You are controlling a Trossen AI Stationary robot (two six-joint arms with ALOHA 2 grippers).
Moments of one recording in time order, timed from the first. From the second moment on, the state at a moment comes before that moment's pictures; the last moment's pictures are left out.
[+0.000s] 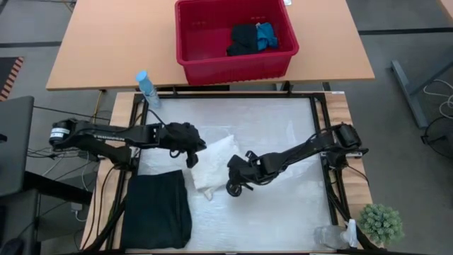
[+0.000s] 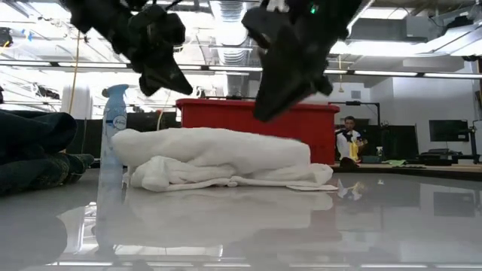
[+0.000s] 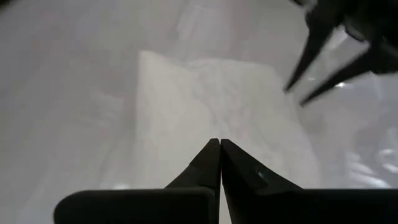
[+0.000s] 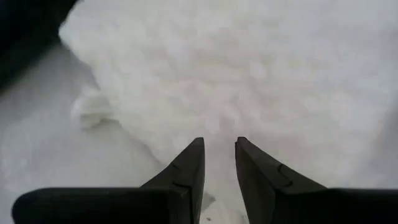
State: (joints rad) left arm 0.09 1.18 0.71 -0.13 -0.03 -0.28; right arm 0.26 1.83 1.30 -0.48 0.37 0.74
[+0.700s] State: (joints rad) left arm 0.10 0.98 0.67 -0.18 -0.23 -0.30; right arm 0.16 2.13 1.30 0.17 0.75 0.48
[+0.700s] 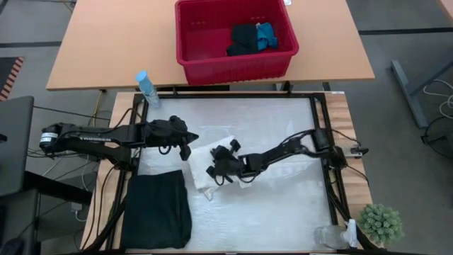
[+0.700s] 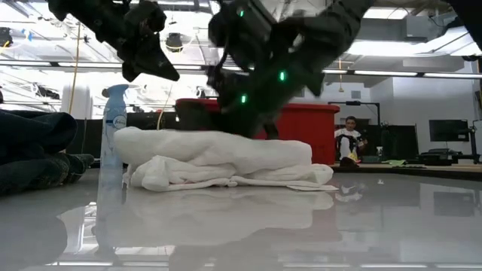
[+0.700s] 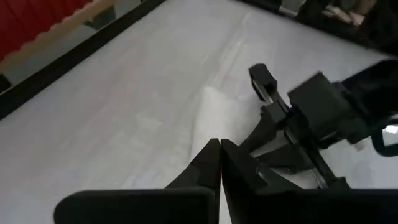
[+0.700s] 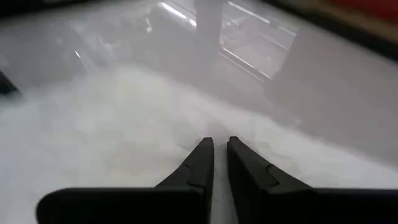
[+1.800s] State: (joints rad) left arm 0.30 1.07 0.67 -0.14 -0.16 -0.40; right arm -0.10 2.04 1.29 0.04 0.53 0.45
